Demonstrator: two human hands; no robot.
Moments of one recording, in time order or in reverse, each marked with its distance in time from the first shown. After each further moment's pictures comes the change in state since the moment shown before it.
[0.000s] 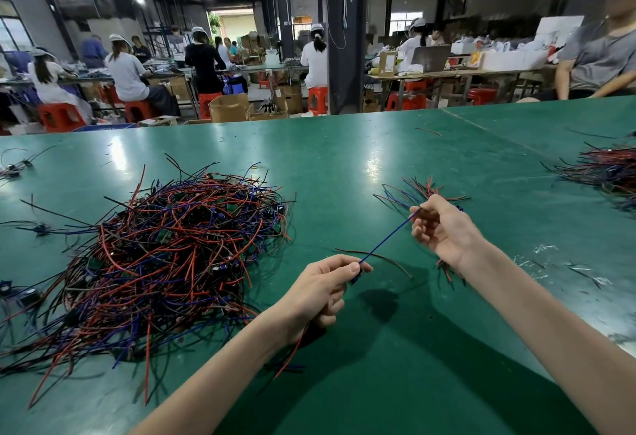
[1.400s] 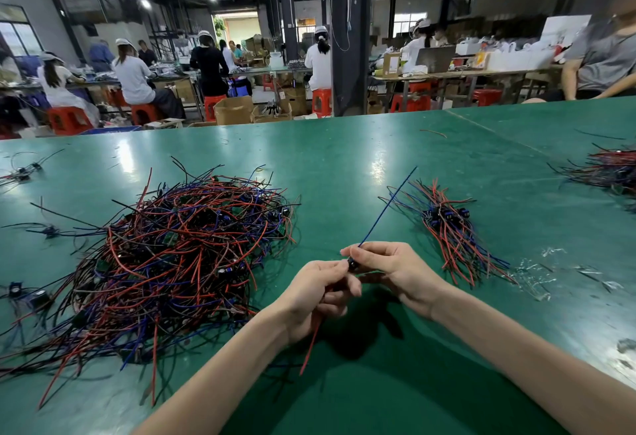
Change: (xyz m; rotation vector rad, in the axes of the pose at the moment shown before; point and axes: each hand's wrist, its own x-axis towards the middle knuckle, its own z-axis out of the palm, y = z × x) left_hand -0.004 0.012 -0.004 -0.126 -0.040 -0.003; right_hand -0.049 0.062 0.026 -0.398 -0.509 -0.049
